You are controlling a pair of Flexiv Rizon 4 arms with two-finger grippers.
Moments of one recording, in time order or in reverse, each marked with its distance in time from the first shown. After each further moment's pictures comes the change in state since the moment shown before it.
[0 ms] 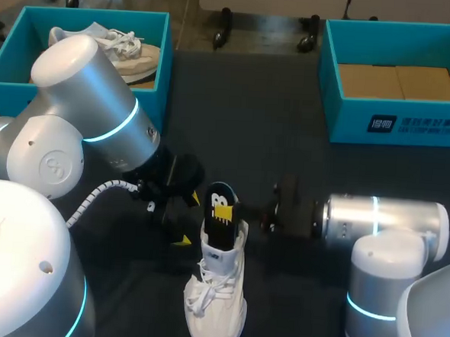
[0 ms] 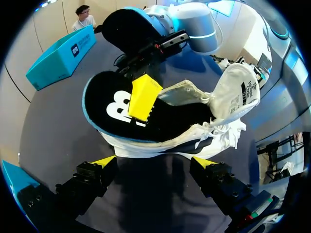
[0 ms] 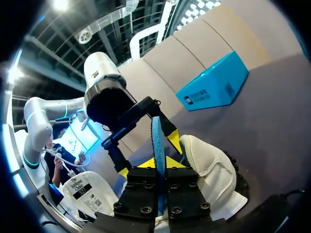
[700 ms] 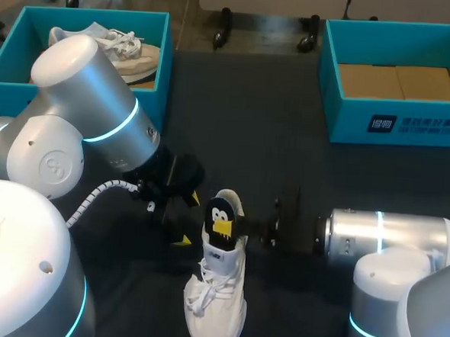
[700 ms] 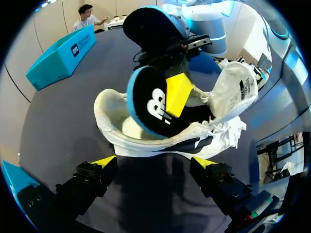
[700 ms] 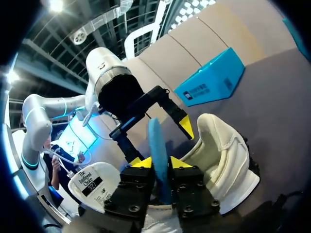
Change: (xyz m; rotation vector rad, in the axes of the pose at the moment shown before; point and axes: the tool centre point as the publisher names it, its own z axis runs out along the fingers) left arm 0.000 0.000 0.000 0.000 0.000 0.000; right arm 0.023 -0.017 -0.007 0.008 -0.037 0.008
